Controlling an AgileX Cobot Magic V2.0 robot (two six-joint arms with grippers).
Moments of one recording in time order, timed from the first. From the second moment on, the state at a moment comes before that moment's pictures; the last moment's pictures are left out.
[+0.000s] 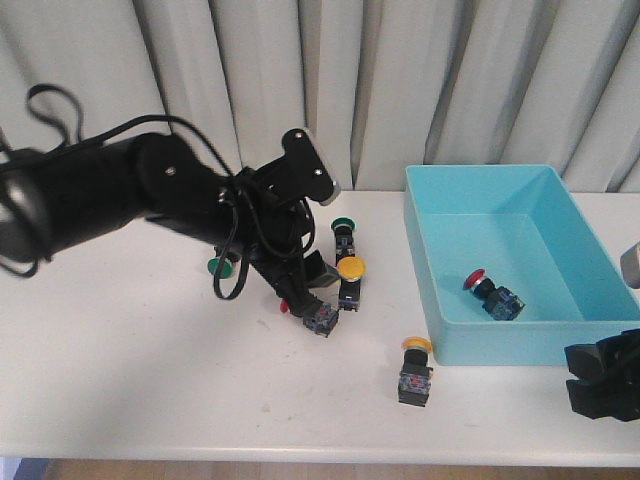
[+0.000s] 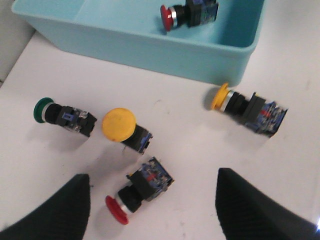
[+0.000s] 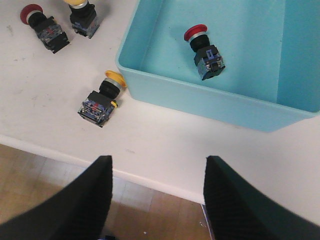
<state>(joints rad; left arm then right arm) -0.53 1.82 -1.44 -0.43 0.62 0.92 0.22 0.84 -0.68 -0.04 0.76 -0.02</state>
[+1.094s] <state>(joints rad) -0.54 2.47 -2.18 -0.29 0.97 1.11 0.22 0.84 -0.68 -0.04 0.76 -0.02</state>
